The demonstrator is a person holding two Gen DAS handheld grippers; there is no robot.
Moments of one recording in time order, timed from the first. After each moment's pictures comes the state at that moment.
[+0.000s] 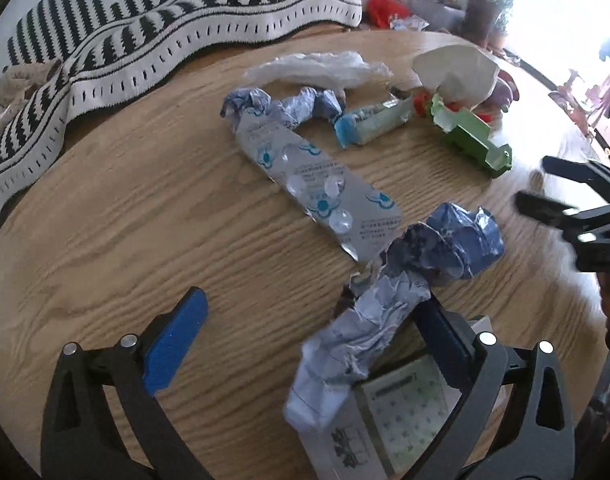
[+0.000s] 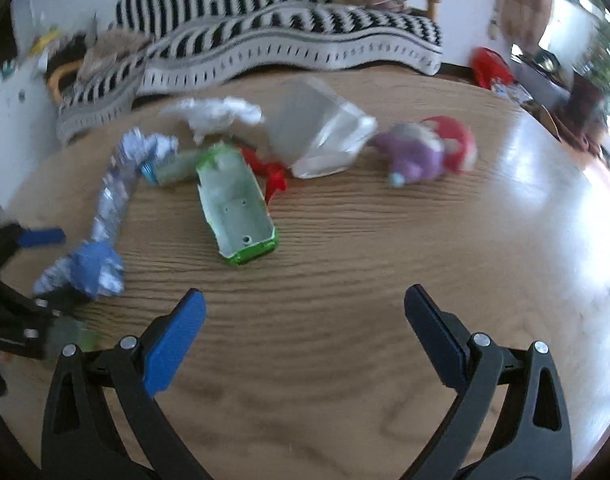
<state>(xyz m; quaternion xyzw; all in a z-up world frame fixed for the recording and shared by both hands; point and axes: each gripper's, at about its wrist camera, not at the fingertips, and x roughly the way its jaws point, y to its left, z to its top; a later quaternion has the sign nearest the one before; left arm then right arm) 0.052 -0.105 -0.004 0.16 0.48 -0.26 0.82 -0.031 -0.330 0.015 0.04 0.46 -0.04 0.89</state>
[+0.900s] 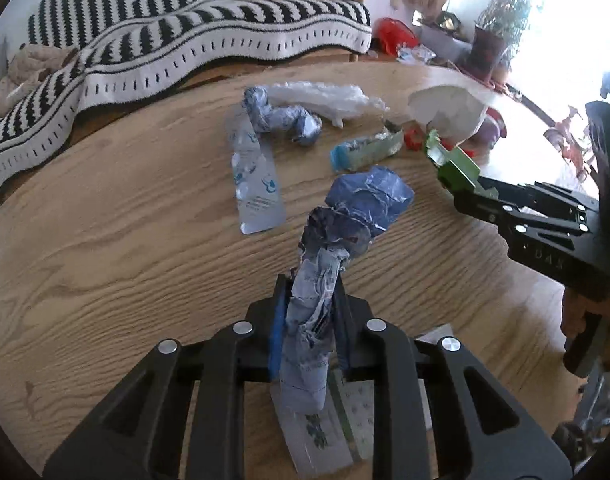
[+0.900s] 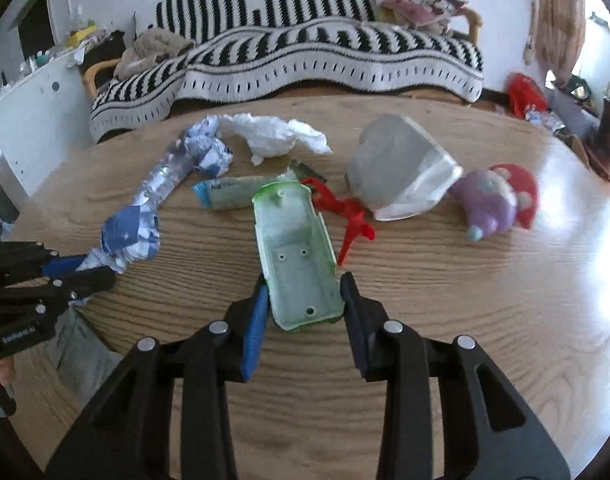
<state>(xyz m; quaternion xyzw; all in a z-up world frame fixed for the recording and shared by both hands) 0.037 -0.092 0.019 0.10 0.46 -0.26 0.84 -0.009 -0.301 0.028 0.03 0.41 0.02 0.91</state>
